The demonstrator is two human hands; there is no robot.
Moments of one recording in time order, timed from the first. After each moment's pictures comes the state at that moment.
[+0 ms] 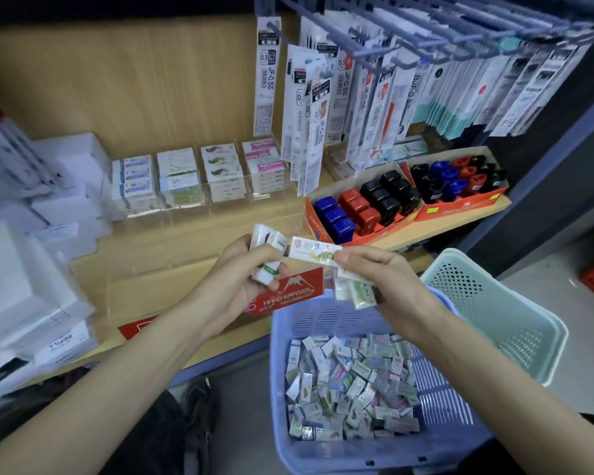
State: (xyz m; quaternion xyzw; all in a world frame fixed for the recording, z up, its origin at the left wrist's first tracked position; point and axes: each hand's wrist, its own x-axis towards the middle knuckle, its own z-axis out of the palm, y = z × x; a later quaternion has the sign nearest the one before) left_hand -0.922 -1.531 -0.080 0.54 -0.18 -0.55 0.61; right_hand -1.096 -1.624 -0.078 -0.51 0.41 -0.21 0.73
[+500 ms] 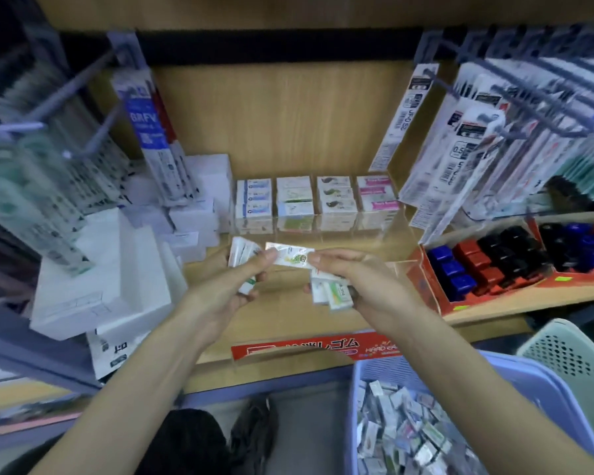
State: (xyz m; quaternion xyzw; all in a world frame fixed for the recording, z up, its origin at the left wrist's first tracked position) left_hand -0.795 -1.462 -0.071 0.64 -0.10 -0.39 0.65; right_hand -0.922 -1.593 -0.068 -0.53 0.35 -0.10 0.77
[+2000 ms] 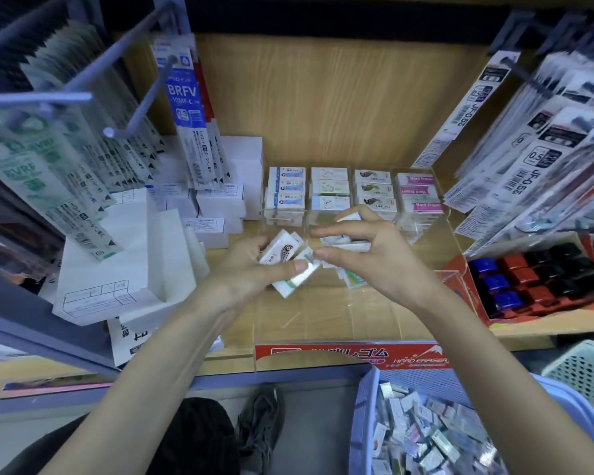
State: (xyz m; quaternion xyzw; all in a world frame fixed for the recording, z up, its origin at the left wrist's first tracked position) left_hand -0.770 -1.459 -0.077 0.69 -0.18 -0.41 0.58; right_hand -0.882 -1.605 -0.059 -0.84 0.18 -0.10 0.50
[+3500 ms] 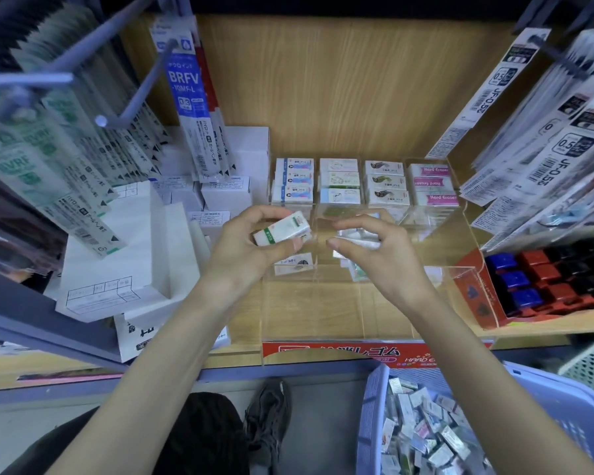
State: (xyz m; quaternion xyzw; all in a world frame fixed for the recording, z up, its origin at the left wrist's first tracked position) left_hand -0.760 -1.461 -0.079 0.72 -0.21 -0.25 0.62; right_hand -0.876 -1.607 -0.093 -0.80 0.27 -0.16 0.51
